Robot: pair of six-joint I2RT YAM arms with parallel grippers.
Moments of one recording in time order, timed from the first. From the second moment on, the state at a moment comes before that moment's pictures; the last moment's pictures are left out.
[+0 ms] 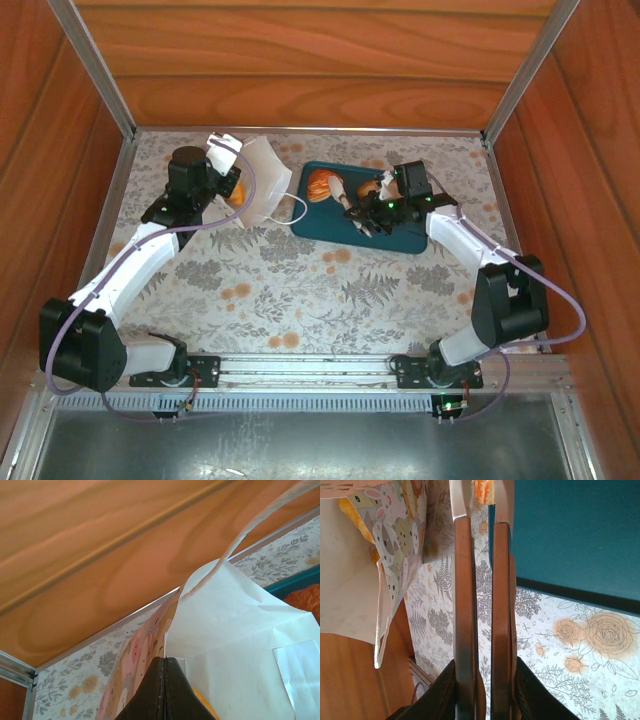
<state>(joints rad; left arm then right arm) -0.34 1.28 1.00 -0.03 -0.08 0.34 0.33 1.54 1.07 -0.44 -0.70 0.71</state>
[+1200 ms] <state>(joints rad) -0.34 1.27 0.99 -0.03 -0.08 0.34 0.33 1.73 1.11 -0.36 -0.66 0.72</state>
